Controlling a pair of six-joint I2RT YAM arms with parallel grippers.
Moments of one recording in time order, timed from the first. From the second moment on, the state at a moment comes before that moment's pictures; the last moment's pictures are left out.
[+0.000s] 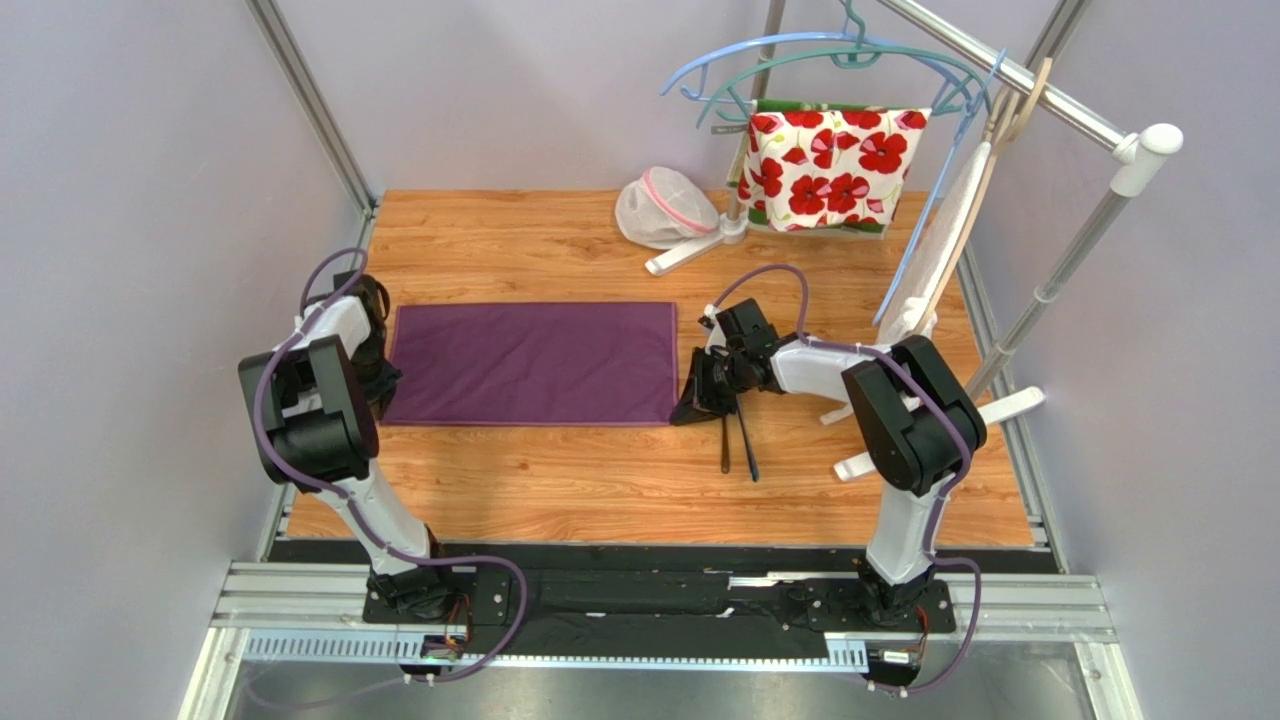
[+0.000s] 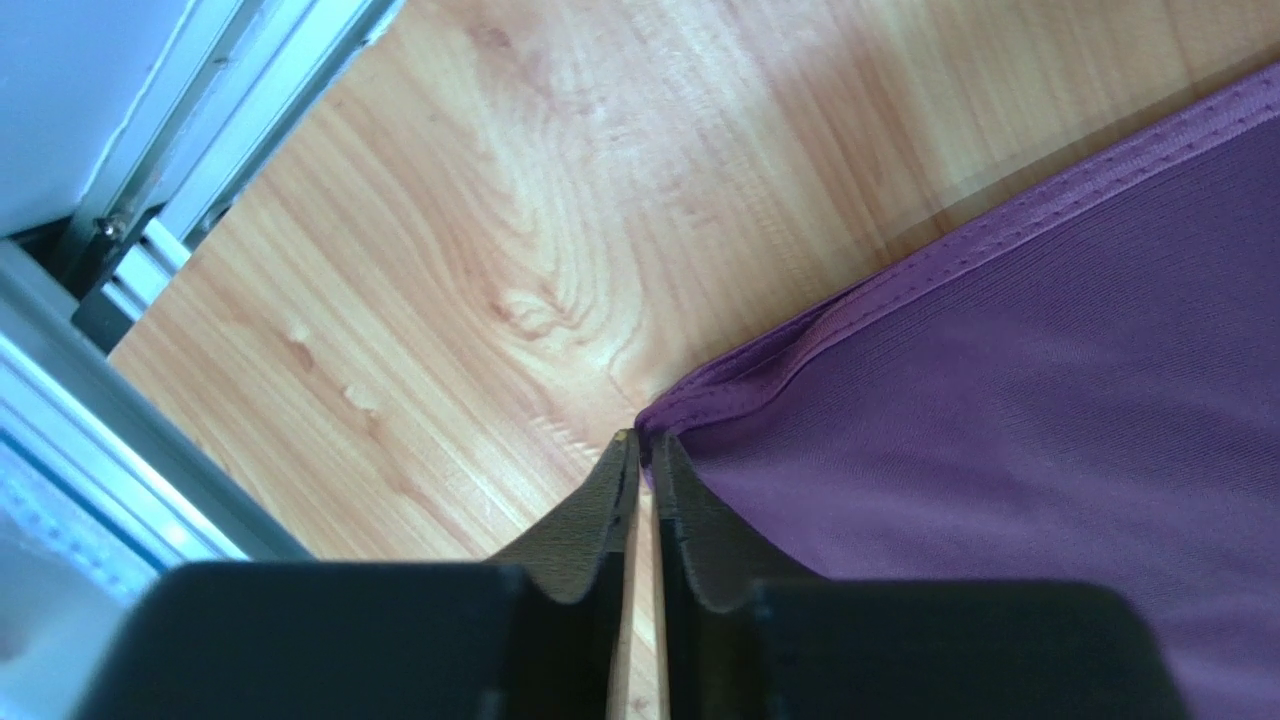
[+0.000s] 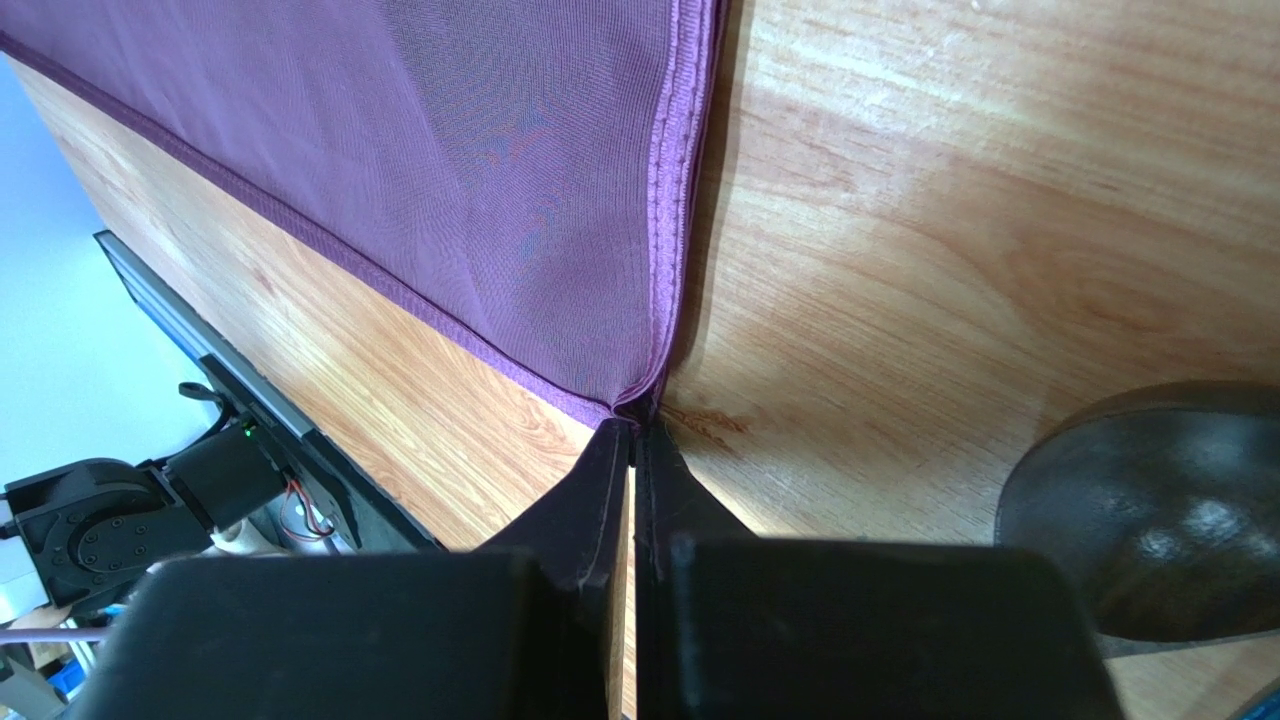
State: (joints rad) left arm 0.31 1.79 1.18 -0.82 -0.40 -0.53; right arm 0.50 1.86 1.00 -0.18 -0.52 0.64
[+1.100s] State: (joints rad) left arm 0.16 1.86 1.30 -0.36 0.41 -0.58; right arm 0.54 2.10 1.63 -0.31 -0.33 0.52
